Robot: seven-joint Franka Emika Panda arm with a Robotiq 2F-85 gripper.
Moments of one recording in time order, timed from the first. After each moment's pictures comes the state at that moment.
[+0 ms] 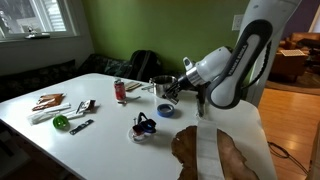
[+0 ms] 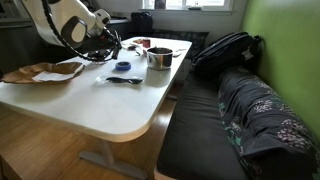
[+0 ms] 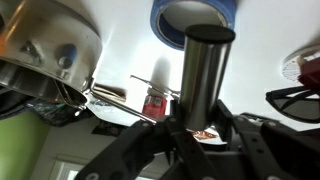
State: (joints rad) arm 0.12 0.67 0.11 -2.18 -0.13 3.75 -0.31
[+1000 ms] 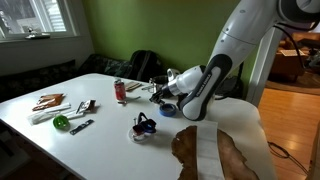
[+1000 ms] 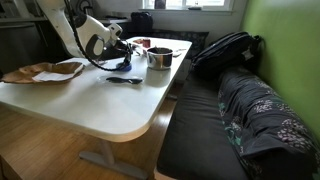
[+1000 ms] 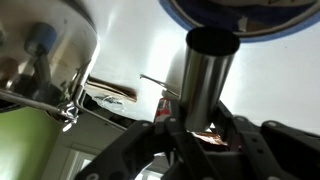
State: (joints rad) arm 0.29 0.99 -0.03 -1.75 -0.01 3.74 -0.29
